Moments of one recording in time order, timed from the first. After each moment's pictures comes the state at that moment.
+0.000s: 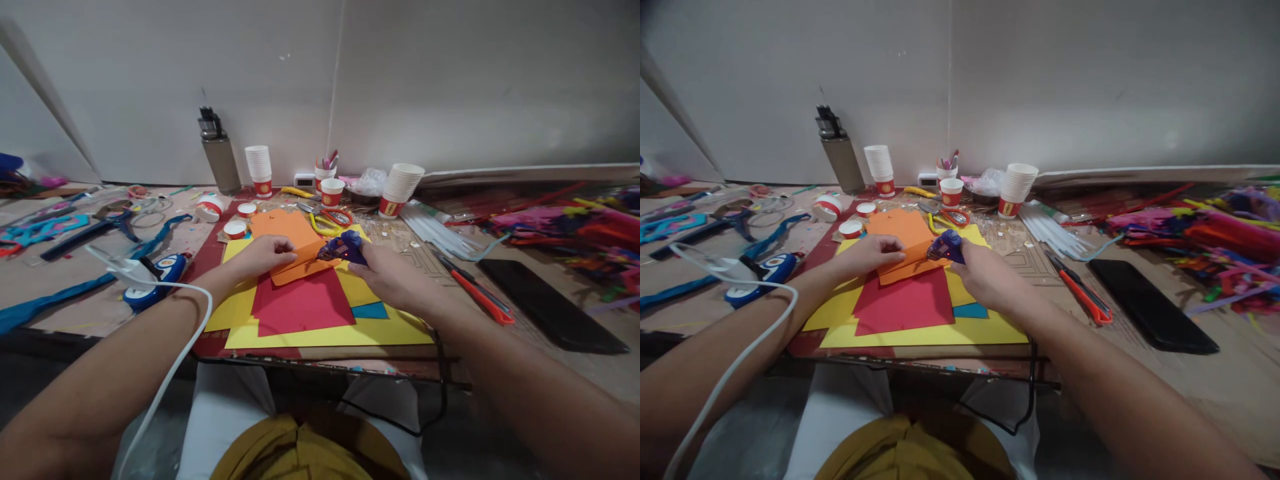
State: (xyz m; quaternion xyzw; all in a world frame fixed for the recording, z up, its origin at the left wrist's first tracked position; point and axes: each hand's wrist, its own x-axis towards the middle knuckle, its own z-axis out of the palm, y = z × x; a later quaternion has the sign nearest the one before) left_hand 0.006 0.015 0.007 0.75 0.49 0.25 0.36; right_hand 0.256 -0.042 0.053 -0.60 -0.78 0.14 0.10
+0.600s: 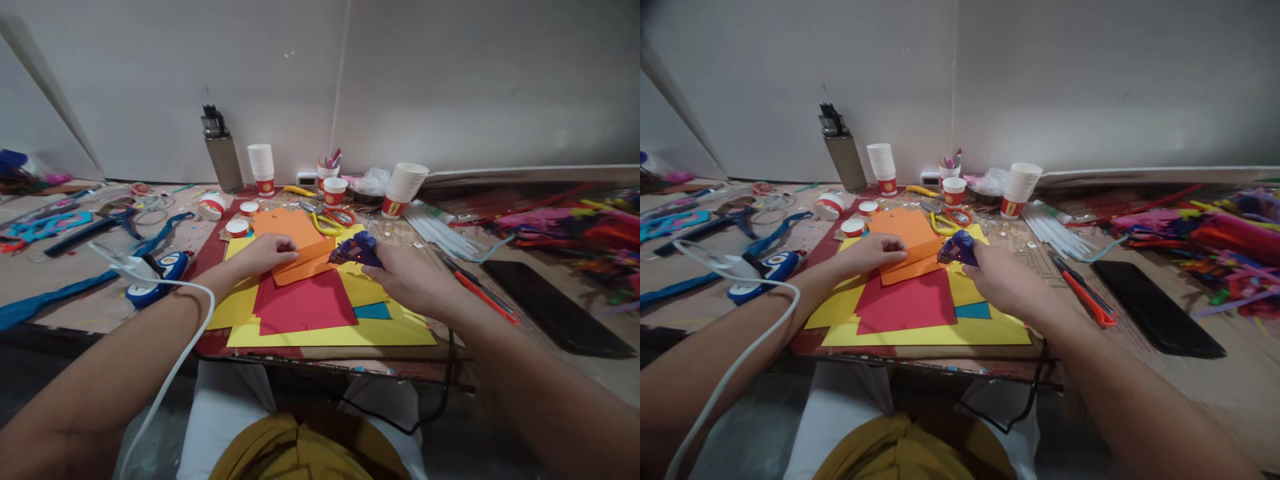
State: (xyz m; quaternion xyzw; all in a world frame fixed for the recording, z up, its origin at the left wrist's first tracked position) left_hand 0.002 0.019 0.003 0.77 0.48 0.23 0.36; right_hand 0.269 -0.046 0.058 -0.62 -0.78 0.10 0.05
